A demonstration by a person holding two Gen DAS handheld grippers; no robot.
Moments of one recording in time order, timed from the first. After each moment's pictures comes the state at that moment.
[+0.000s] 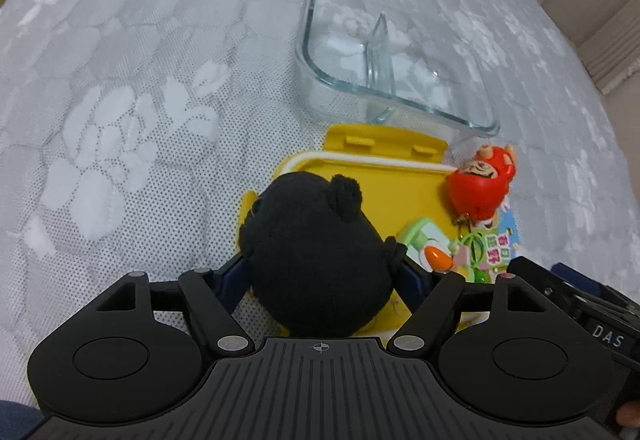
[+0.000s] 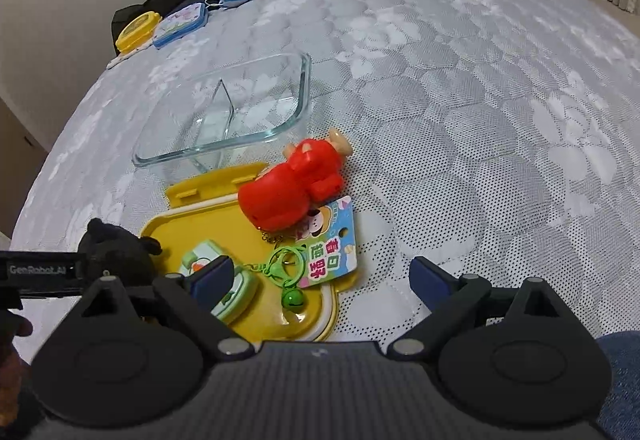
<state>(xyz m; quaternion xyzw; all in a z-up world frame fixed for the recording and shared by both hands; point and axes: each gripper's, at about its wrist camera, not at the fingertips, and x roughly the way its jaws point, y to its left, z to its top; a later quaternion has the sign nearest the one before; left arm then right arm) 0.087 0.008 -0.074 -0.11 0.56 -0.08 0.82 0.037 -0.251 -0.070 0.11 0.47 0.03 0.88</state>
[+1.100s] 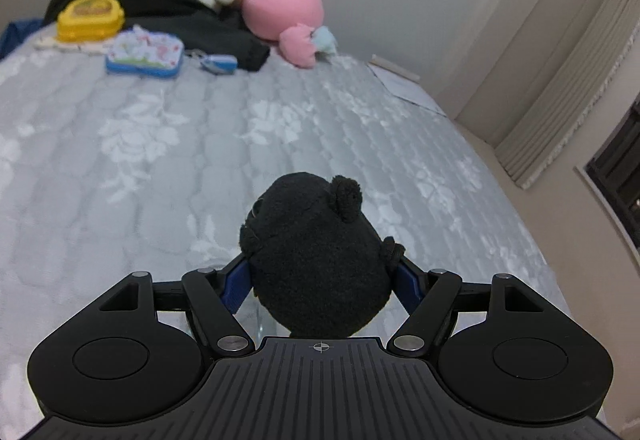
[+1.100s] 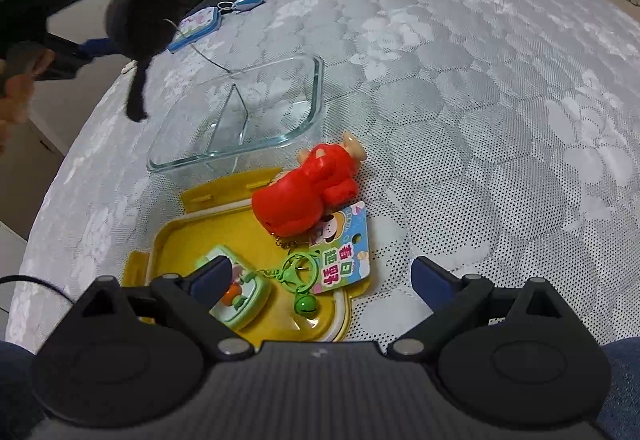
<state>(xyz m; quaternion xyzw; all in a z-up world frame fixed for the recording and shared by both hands) 0.230 -0.019 0.003 -0.17 0.38 -0.18 0.89 0.042 -0.256 -0.073 0.13 0.46 0.05 0.87</state>
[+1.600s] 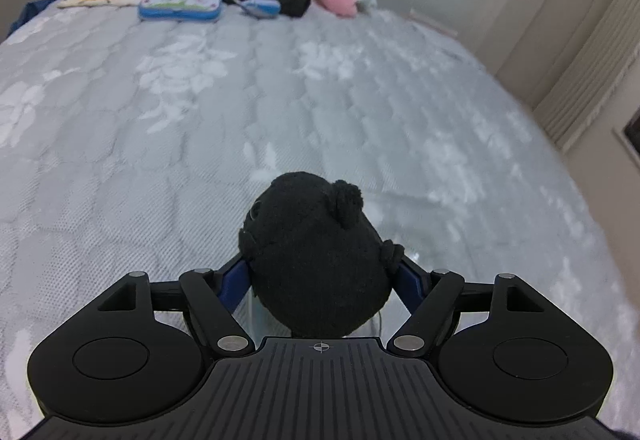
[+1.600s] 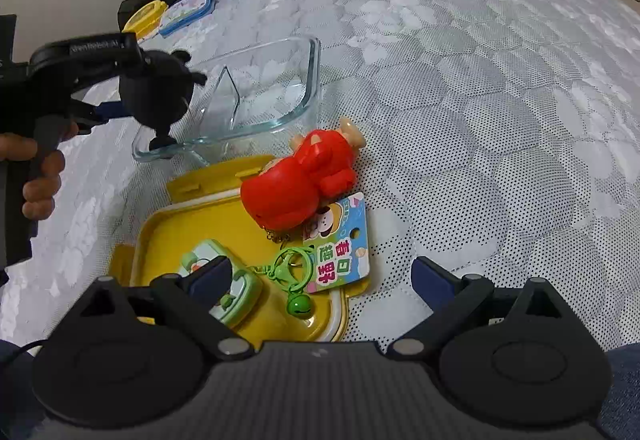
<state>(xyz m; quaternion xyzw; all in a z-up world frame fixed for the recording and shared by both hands) 0.217 -0.002 -0.062 -0.12 0.43 -0.14 0.88 0.052 -0.249 -0.084 0.12 0.48 0.05 0.87</state>
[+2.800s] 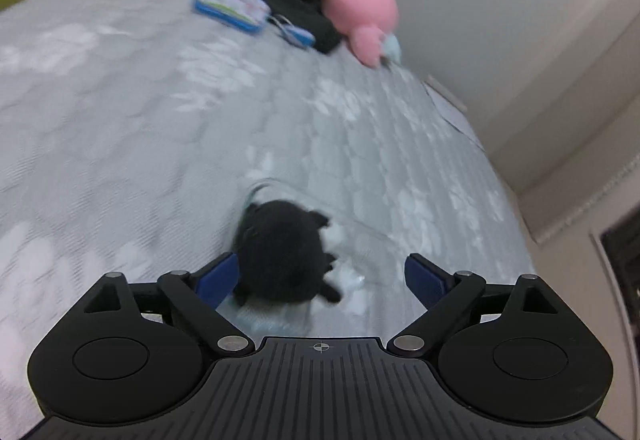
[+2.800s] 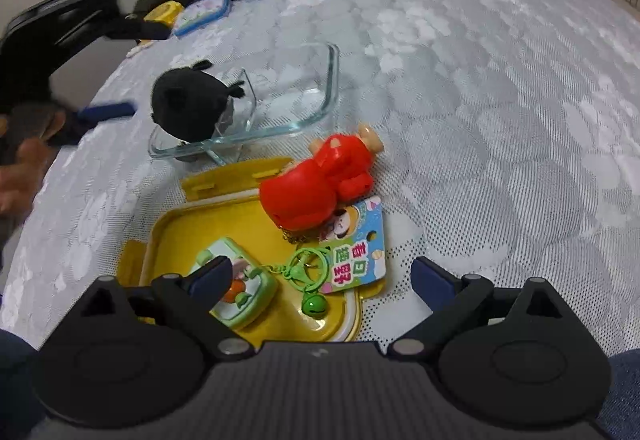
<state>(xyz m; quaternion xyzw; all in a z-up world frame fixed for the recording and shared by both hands) 0.147 0.013 -0.040 -0.26 0.38 -0.09 0.88 0.043 -0.240 -0.077 0.10 0.46 0.07 0.88</state>
